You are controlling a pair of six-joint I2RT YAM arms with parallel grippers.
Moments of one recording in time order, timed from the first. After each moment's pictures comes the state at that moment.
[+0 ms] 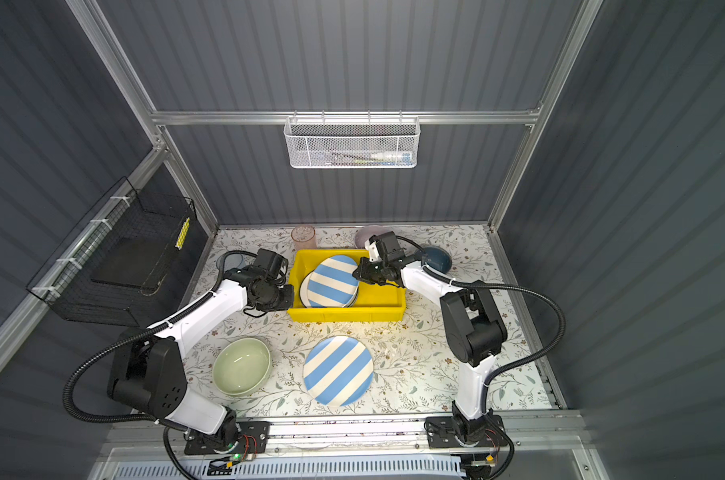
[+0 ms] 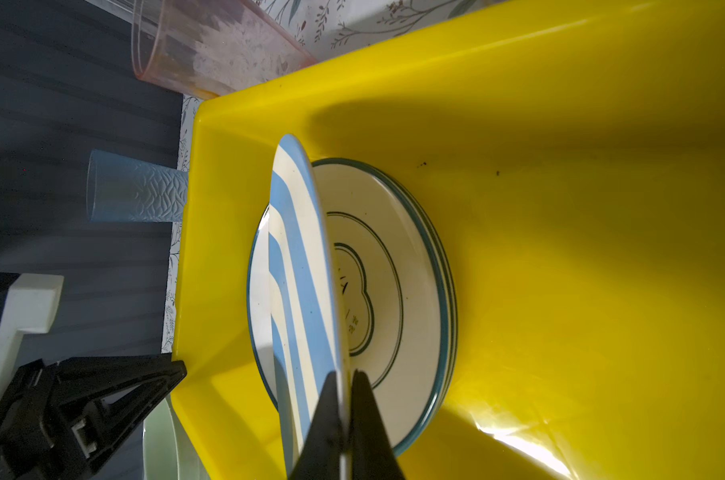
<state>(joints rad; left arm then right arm) -0.36 1.55 1.15 -0.77 0.04 -0.35 0.47 1.92 1.37 -0.25 -0.45 0.61</state>
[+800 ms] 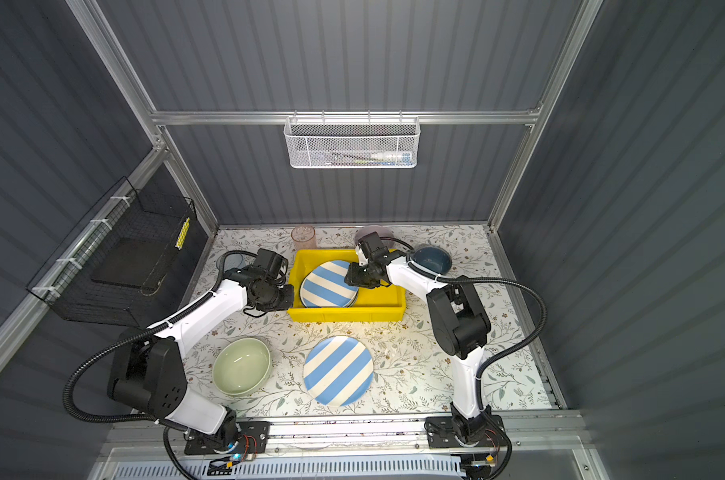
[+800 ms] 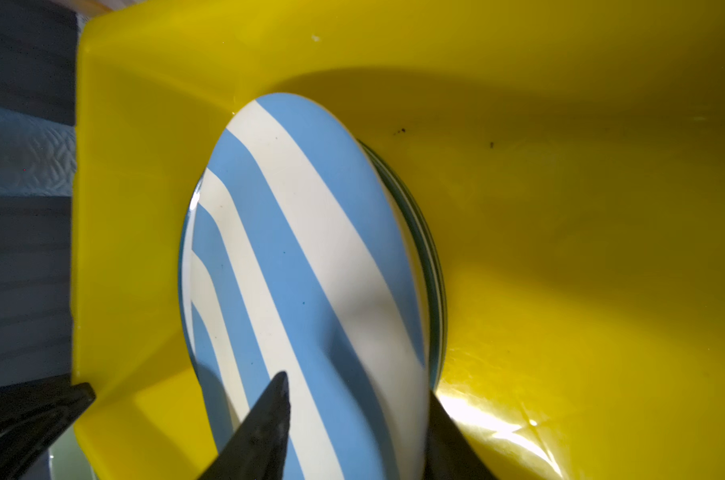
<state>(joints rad) -0.36 1.55 1.15 -0.77 0.04 -0.35 0.54 2.03 1.54 -0.48 -0.28 0.51</state>
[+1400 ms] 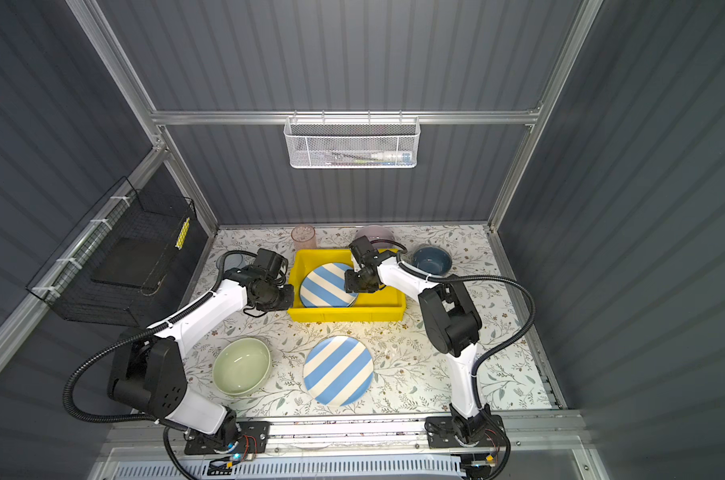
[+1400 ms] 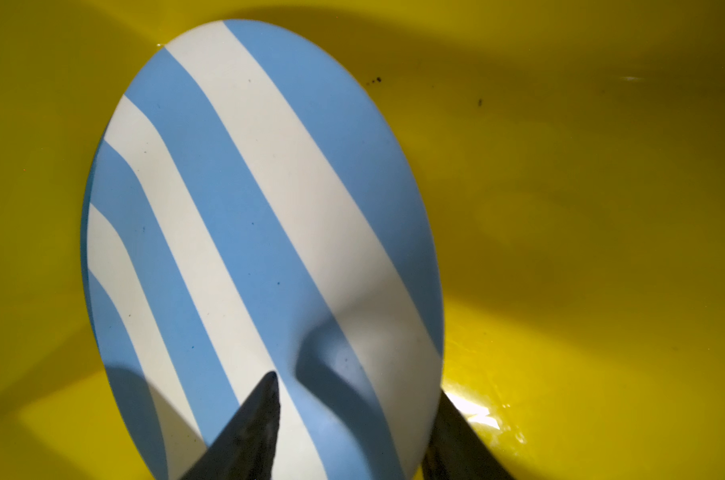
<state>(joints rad) -0.36 1.55 1.15 -0.77 0.04 -0.35 0.59 2.07 1.59 -0.60 -0.17 0.44</state>
